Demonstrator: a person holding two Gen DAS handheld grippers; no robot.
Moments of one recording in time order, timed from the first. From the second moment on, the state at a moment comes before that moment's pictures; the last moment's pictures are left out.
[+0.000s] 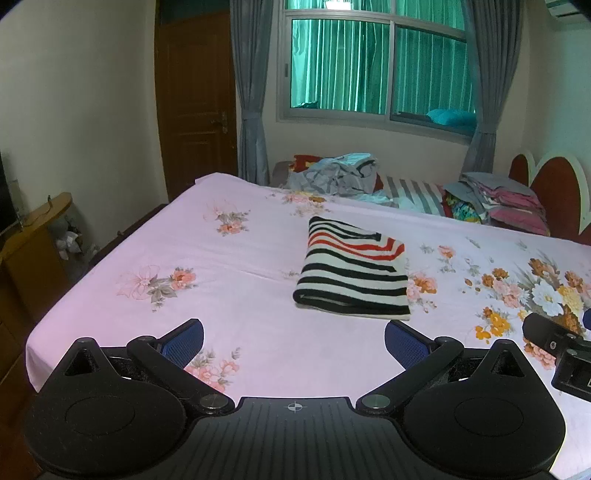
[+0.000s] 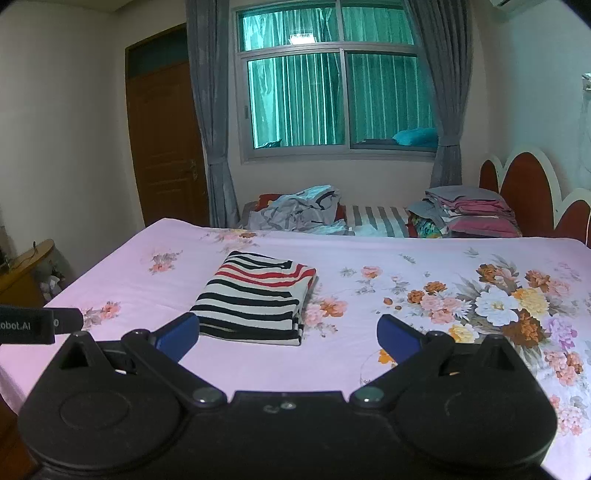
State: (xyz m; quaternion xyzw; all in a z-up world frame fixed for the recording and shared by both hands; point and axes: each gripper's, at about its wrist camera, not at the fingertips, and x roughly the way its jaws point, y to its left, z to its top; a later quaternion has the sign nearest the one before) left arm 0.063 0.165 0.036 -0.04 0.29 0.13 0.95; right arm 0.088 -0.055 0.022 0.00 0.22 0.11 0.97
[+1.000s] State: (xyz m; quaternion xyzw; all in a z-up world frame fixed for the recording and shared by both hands) left arm 0.063 0.158 0.038 -0.04 0.29 0.13 0.95; right arm 0.091 -0.053 0.021 0.00 0.23 0.11 0.97
